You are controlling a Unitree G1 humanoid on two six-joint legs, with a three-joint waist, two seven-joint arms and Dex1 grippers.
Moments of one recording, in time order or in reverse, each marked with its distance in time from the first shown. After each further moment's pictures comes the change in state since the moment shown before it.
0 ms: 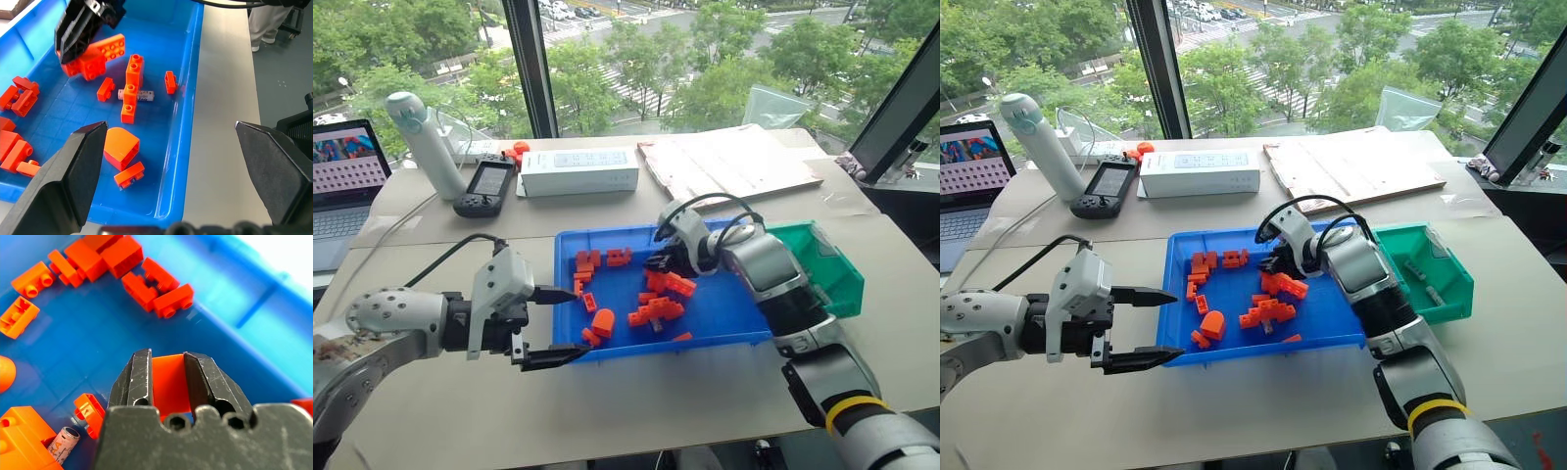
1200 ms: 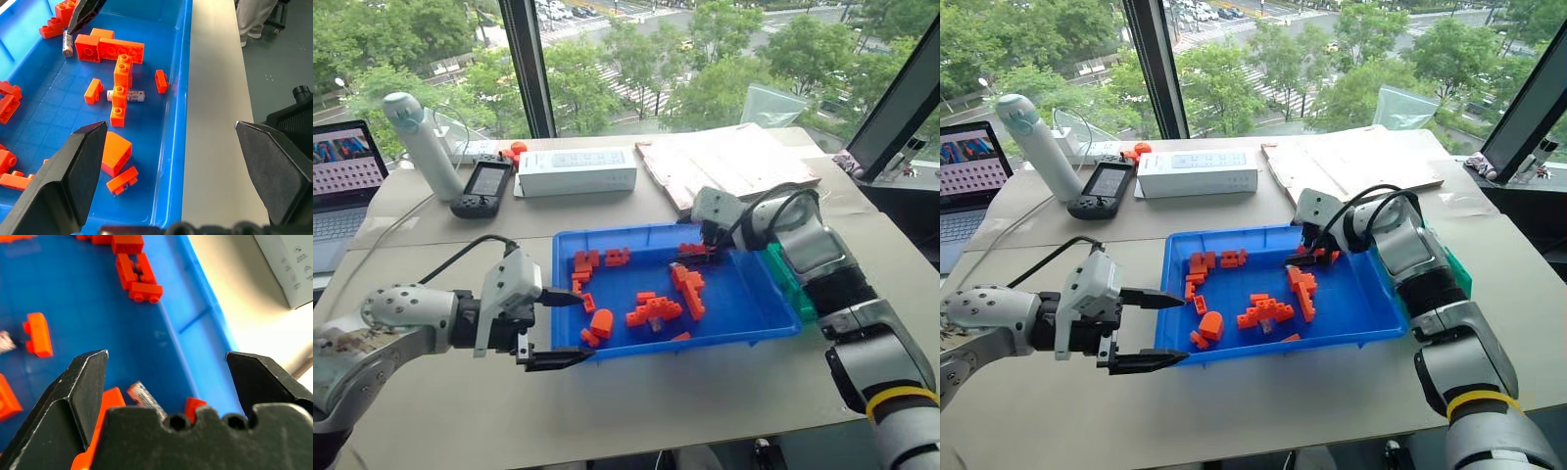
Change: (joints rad) left arm -0.042 -0.012 -0.061 0.029 0.040 -0.006 -0.045; right arm -0.067 -0.160 0.069 0.365 -0.124 -0.853 0.314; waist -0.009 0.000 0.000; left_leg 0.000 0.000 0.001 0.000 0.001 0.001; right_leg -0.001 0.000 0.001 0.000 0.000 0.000
